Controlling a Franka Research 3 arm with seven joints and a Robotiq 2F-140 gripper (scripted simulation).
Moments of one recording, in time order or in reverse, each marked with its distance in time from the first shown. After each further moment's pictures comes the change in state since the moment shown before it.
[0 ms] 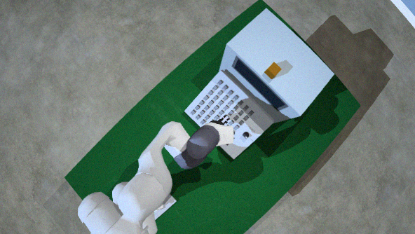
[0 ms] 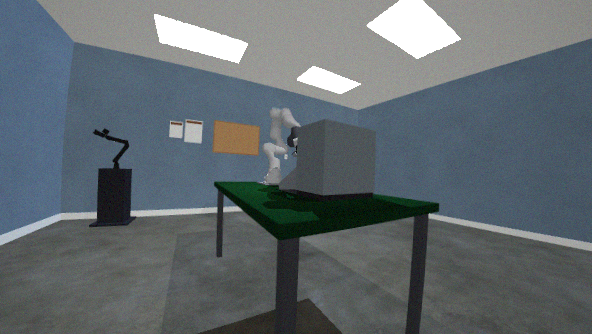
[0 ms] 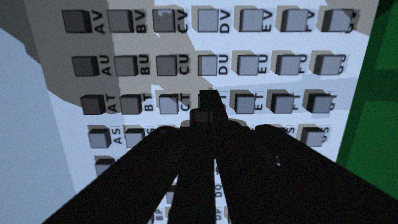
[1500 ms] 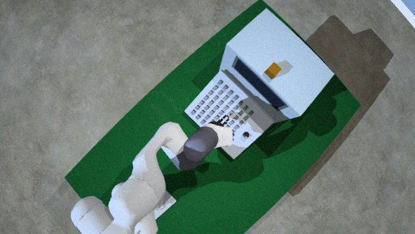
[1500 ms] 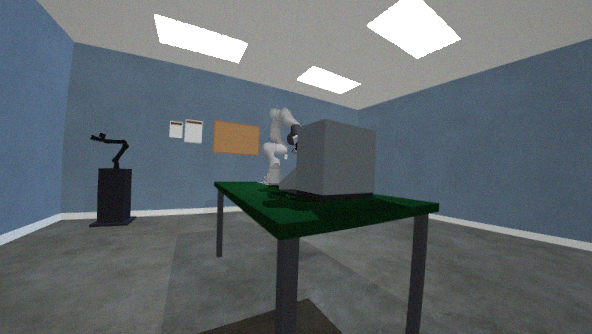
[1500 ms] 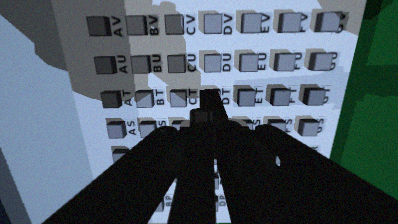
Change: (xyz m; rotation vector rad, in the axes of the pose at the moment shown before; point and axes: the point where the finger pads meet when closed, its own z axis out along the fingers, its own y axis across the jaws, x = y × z) arm 0.000 -0.006 -0.022 0.015 0.004 0.013
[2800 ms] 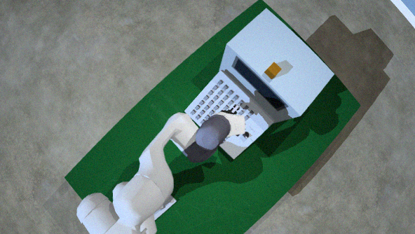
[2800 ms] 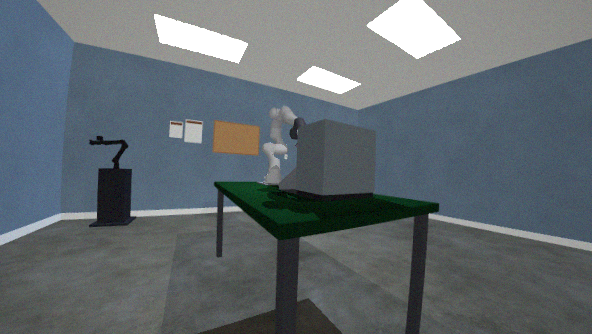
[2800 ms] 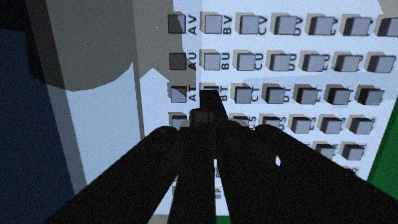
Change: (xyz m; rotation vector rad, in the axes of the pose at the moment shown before) arm -0.001 -0.067 -0.010 0.000 -0.005 -0.027
